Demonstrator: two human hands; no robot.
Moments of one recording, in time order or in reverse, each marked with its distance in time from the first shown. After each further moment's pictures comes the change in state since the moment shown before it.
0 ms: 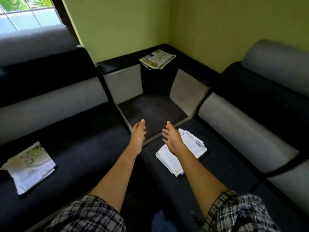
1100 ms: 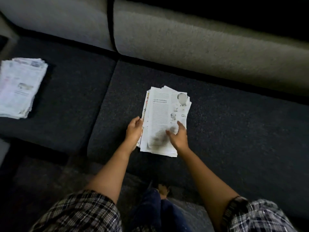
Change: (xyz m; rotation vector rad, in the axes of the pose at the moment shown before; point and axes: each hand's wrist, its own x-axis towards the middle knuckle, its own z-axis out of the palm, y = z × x) left_hand -0.286 -0.506 0.320 0.722 -0.587 -0.186; right_hand -0.287 0.311 -0.586 -0.206 0.811 0.149
